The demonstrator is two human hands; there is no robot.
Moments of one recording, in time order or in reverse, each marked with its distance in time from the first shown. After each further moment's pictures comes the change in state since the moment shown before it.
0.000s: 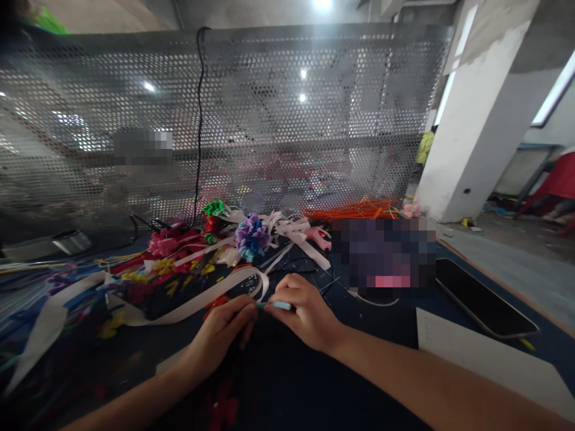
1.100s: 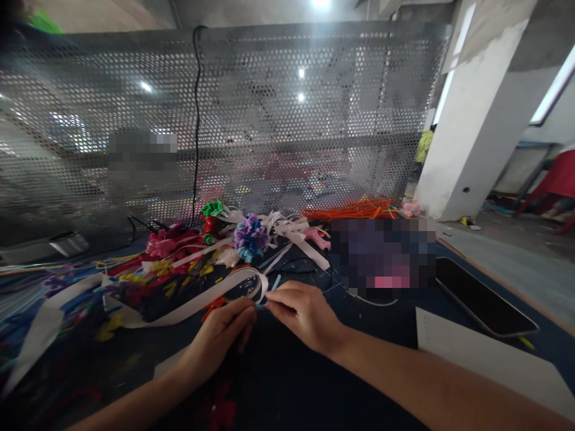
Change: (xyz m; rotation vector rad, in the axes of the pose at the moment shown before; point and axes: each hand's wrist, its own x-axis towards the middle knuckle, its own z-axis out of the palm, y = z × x) left_hand 0.000 0.002 0.001 0.046 -0.016 0.014; right_hand -0.002 0.002 0.002 0.023 0.096 -0.056
